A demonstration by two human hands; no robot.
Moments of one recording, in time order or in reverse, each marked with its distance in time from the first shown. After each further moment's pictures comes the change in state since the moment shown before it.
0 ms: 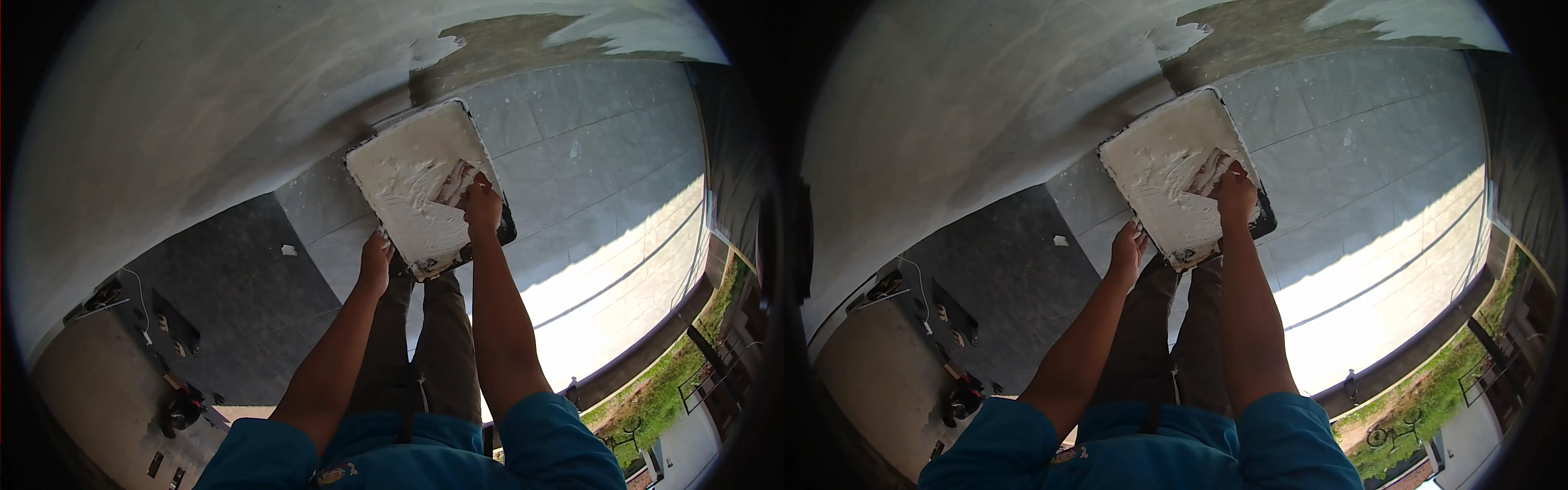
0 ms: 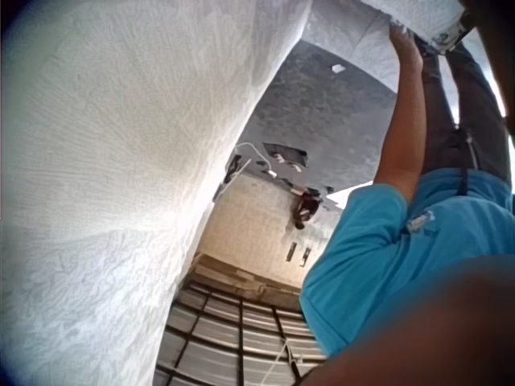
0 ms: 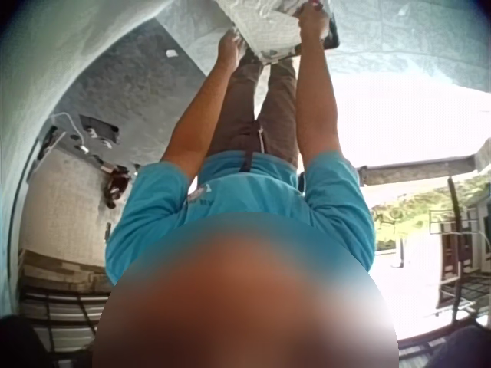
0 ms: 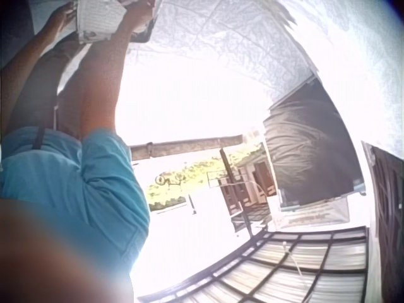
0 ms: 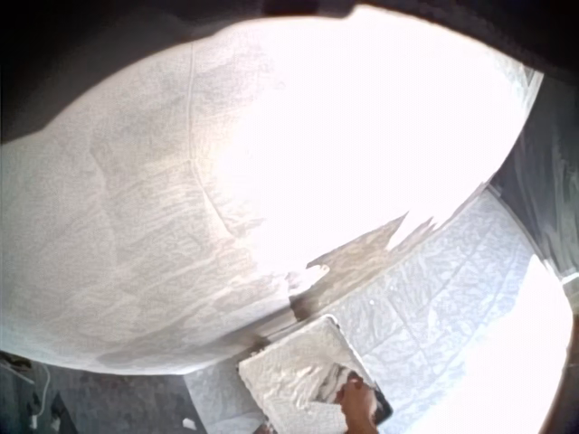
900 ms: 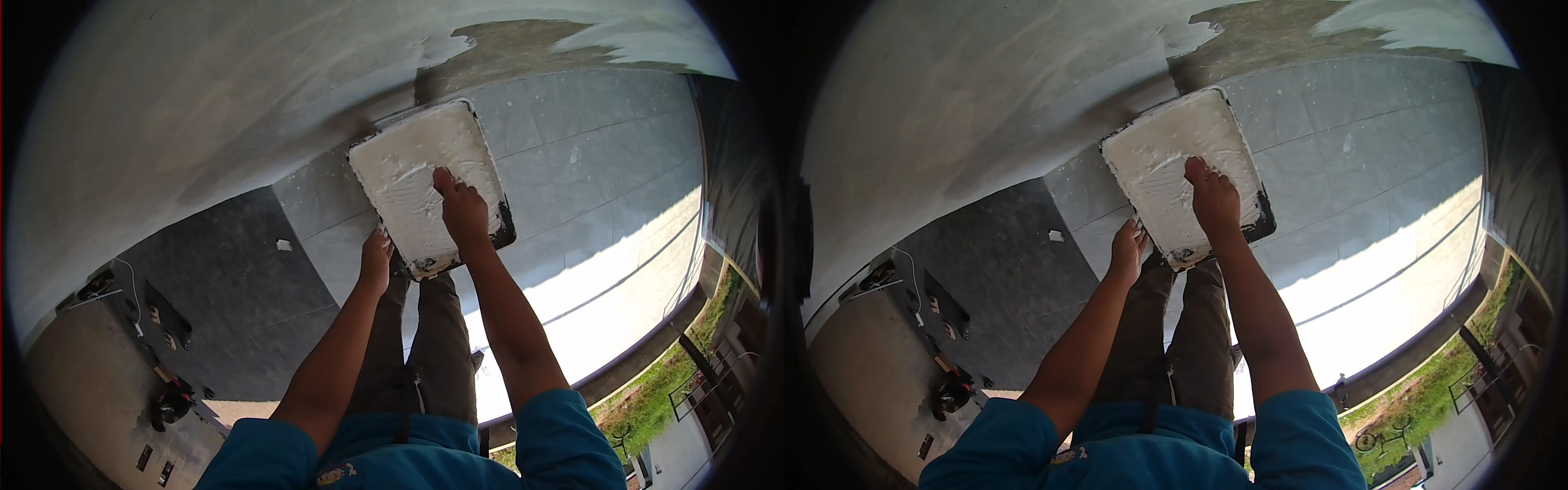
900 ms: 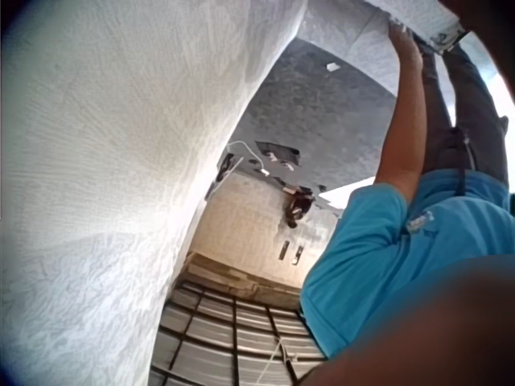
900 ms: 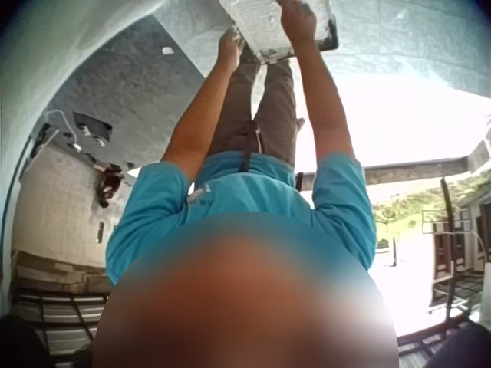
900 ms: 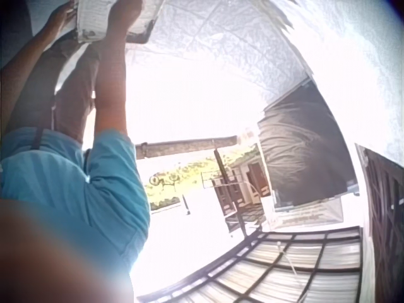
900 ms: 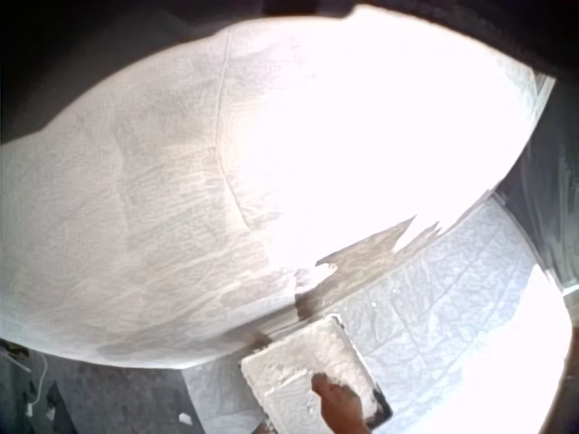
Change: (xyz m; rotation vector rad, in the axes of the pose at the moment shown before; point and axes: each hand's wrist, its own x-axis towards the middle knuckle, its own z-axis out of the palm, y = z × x) left_hand 0.000 -0.007 -0.002 -0.034 0.008 0.072; right_hand -0.049 -0.036 0.002 -0.839 -0.094 -1.082
